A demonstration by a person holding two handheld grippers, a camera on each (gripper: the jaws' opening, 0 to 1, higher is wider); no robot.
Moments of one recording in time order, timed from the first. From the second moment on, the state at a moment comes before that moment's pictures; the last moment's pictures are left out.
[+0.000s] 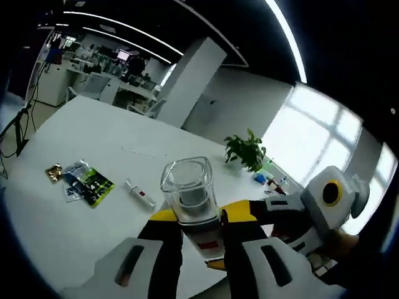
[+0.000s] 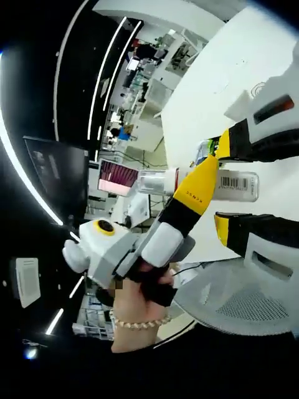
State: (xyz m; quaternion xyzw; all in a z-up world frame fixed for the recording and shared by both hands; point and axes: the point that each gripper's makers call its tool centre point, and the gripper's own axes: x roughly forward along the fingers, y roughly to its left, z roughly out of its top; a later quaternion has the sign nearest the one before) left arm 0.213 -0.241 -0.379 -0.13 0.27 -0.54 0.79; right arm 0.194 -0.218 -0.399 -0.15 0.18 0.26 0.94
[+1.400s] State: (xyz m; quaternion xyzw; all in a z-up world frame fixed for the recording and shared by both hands) left arm 0.155 -0.243 -0.345 0.13 0.12 -0.79 0.59; right arm 0.153 -0.208 -0.392 0.07 0.10 0.46 0.88
